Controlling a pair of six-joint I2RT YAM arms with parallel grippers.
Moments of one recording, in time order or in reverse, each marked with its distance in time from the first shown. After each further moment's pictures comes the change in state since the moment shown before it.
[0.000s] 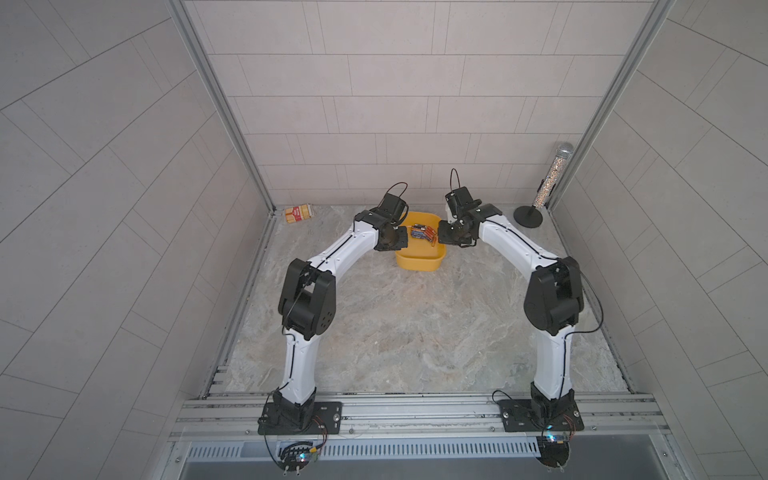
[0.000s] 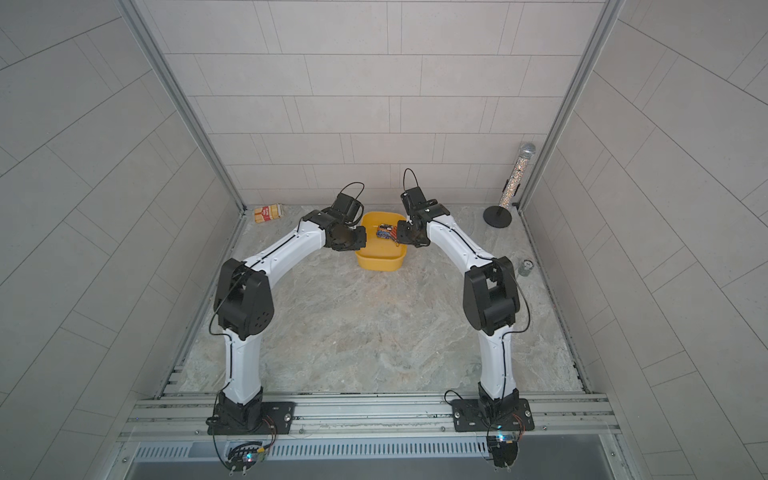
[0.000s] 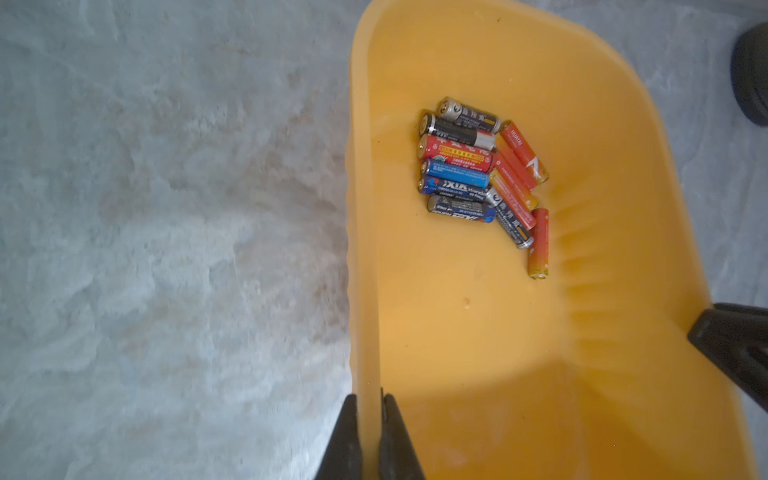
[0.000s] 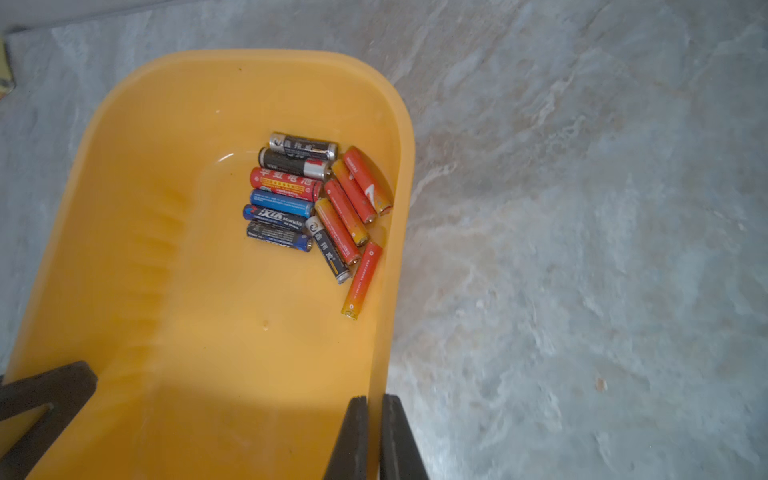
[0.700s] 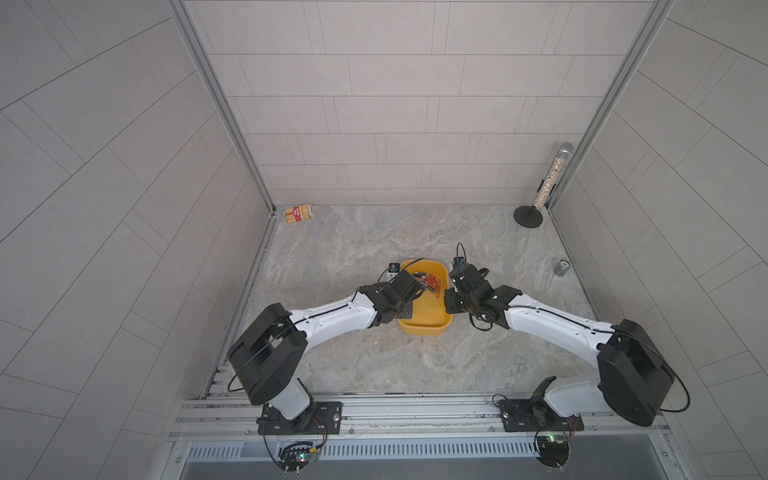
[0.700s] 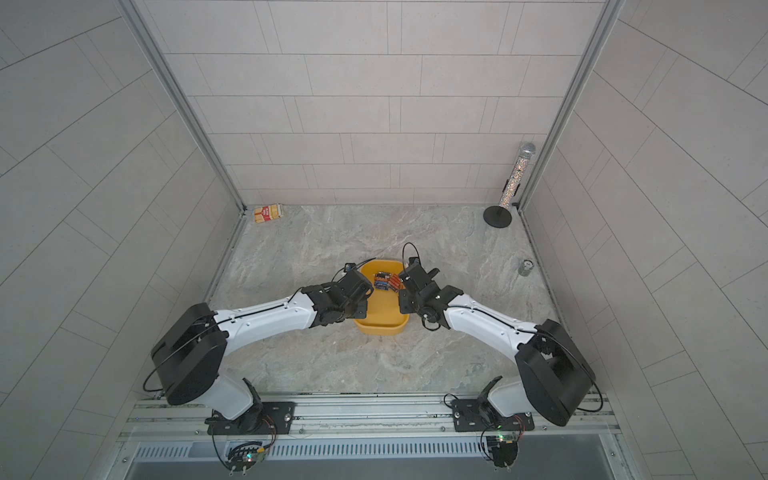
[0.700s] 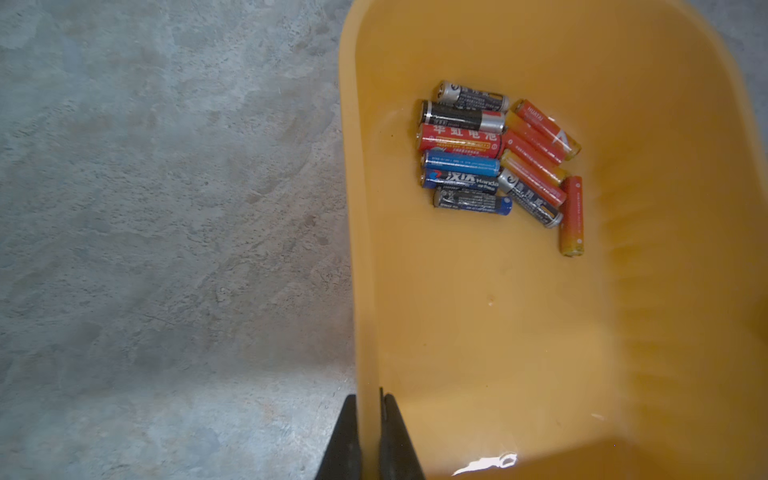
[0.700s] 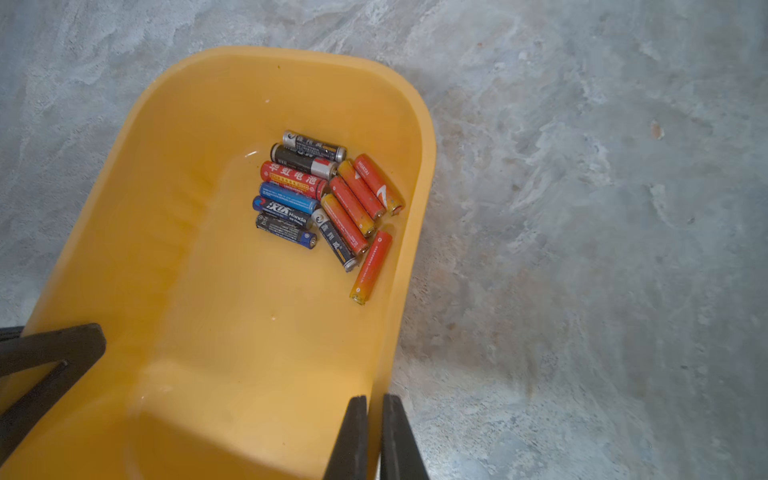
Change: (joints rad) left arm -0.357 -0.404 -0.790 0.360 -0.301 -0.228; right arm 0.285 -0.583 -0.965 0.484 0.195 0.086
